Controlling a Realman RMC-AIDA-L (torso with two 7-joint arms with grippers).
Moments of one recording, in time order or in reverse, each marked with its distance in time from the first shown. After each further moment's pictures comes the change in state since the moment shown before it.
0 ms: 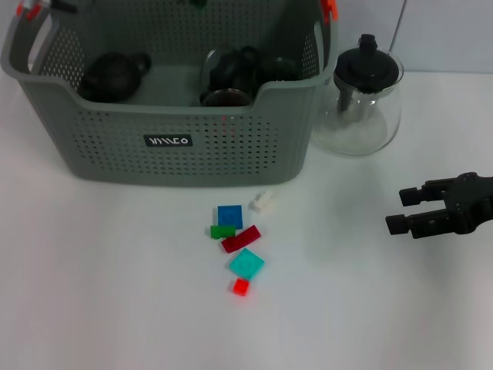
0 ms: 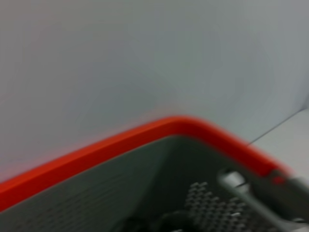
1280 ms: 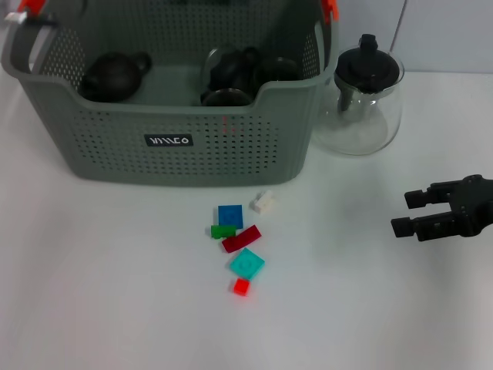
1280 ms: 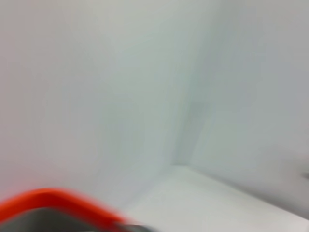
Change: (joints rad) left arm 0.190 -0.067 -0.060 0.314 -0.370 0.322 0.156; right arm -0.004 -0.005 0.006 -0.001 -0.014 -0.003 -0.005
